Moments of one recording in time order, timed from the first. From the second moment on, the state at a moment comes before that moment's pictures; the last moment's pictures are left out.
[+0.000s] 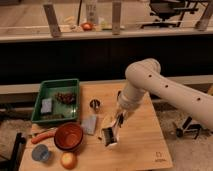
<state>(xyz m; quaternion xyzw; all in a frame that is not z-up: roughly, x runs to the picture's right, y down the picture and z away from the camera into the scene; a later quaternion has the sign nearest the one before) 0.083 0.117 0.662 -0.22 -0.32 -0.59 0.71</state>
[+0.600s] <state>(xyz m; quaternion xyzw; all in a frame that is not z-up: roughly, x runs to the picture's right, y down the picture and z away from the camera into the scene) 0.075 0.142 0.683 -0.28 -0.32 -0.59 0.69</state>
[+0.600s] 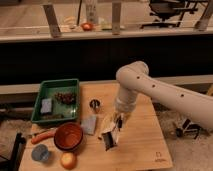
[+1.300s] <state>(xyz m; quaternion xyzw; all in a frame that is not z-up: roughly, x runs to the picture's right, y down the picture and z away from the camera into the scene) 0.060 0.170 0.698 -0.33 -0.34 -0.58 0.66</state>
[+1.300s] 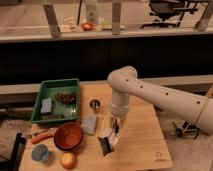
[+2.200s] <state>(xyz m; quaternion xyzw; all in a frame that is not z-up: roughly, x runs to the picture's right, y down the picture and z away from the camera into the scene) 0.048 0.185 0.696 -0.34 -0.35 -0.59 0.64</state>
